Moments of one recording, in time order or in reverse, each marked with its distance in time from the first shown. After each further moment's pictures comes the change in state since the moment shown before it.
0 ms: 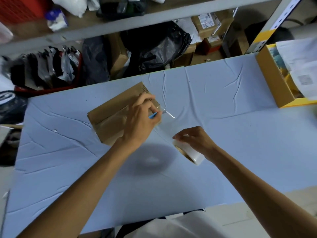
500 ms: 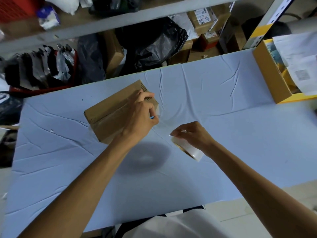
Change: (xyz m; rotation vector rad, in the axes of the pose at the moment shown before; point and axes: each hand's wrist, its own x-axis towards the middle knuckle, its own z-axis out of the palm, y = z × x) left_hand 0.009 0.007 0.004 0.058 -0.243 -0.155; right_hand 0.004 -0.003 -0.006 -0.039 -0.014 -0.018
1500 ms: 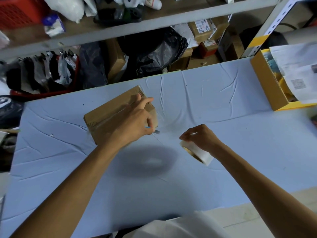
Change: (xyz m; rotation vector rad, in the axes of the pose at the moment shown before) left_hand 0.003 -0.001 -0.038 0.249 -0.330 0.057; right_hand 0.003 -0.003 -0.022 -0.141 0.052 0.123
